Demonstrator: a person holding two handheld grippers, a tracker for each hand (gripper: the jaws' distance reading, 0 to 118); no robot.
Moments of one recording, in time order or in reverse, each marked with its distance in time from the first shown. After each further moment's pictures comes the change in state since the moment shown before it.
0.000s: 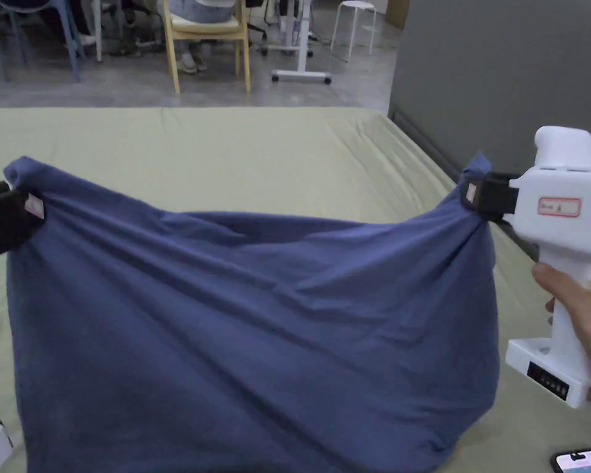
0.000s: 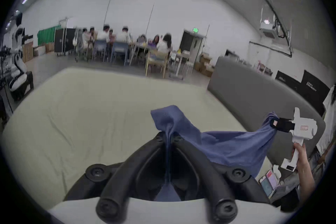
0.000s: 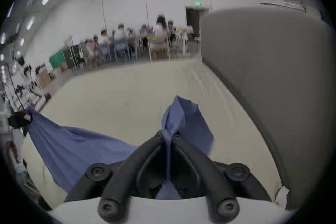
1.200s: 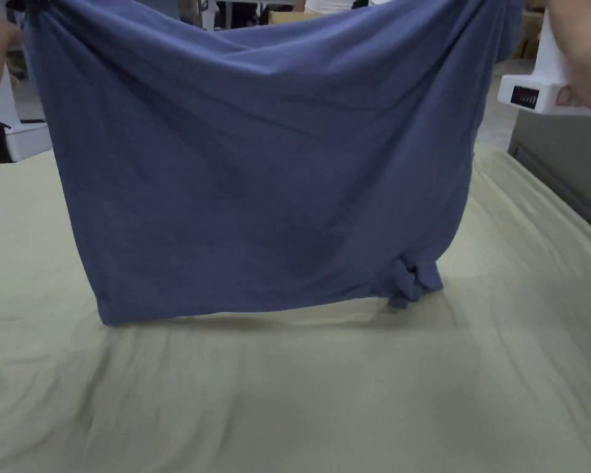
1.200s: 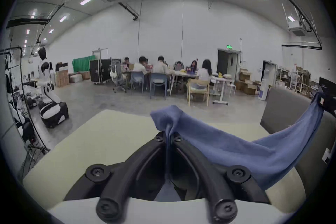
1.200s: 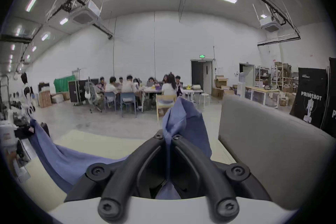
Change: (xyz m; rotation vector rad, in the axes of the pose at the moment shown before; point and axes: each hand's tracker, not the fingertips) left arm -0.139 0.200 -0.216 0.104 0.401 -0.077; right arm -0.192 0.216 -0.204 0.199 -0.045 0.165
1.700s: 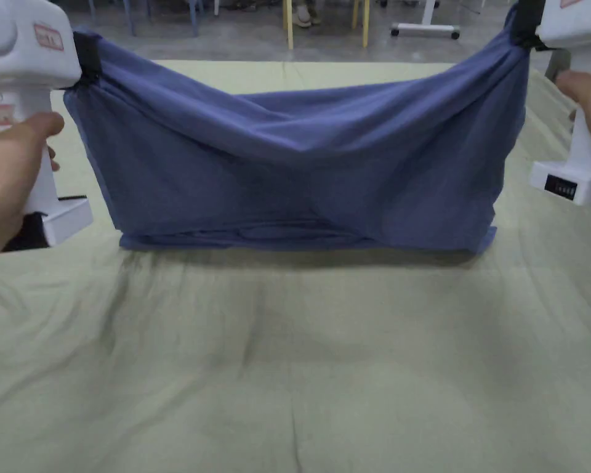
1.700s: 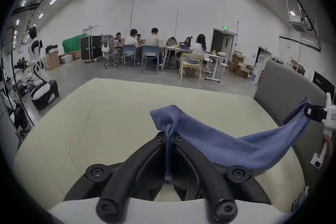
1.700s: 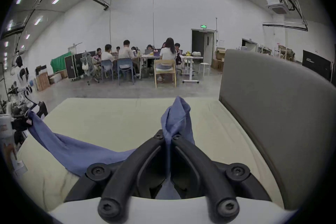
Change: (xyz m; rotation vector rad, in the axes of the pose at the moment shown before) left arm -0.010 -0.153 0.033 -0.178 -0.117 0.036; right arm 0.023 -0.160 -0.001 -0.226 0.072 -0.059
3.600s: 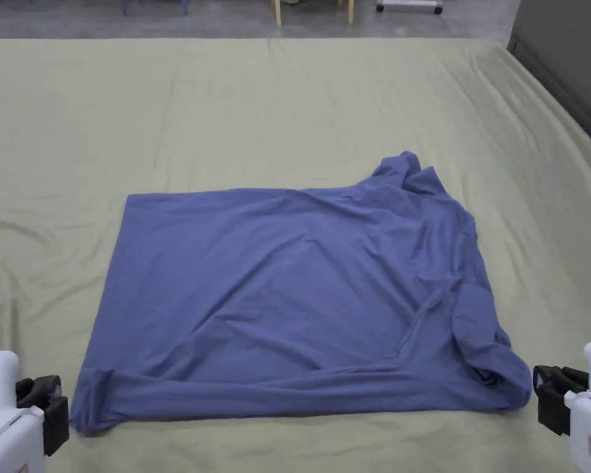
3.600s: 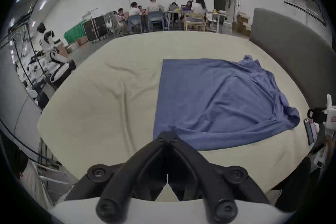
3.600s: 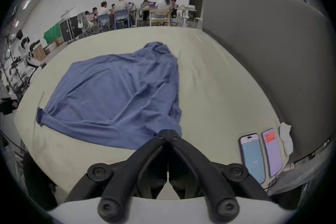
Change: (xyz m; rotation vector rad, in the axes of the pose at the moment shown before) left arm -0.002 -0.276 0.308 -0.317 0.125 -0.130; right arm 0.065 -0.328 0.305 -0.370 -0.074 0.030
